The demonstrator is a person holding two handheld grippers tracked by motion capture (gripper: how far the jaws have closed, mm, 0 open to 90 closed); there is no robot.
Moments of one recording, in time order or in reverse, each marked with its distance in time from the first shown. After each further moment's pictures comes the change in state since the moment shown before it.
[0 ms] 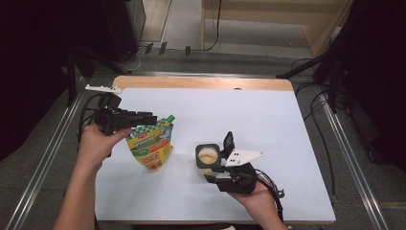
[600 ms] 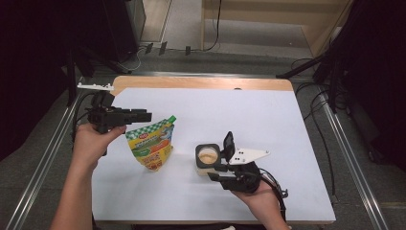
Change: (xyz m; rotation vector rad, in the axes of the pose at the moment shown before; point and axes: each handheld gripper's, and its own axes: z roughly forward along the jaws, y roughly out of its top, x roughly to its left) left arm 0.007 0.000 -0.012 -0.026 0.036 -0.023; right arm -0.005 0.000 -0.009 -0.017 -0.005 0.018
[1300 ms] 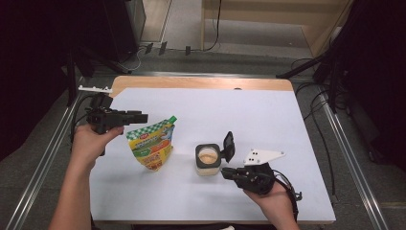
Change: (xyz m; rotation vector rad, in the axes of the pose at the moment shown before) left arm 0.023 -0.010 0.006 0.030 0.046 -0.033; right arm -0.008 -0.008 -0.029 0.010 -0.019 0.032
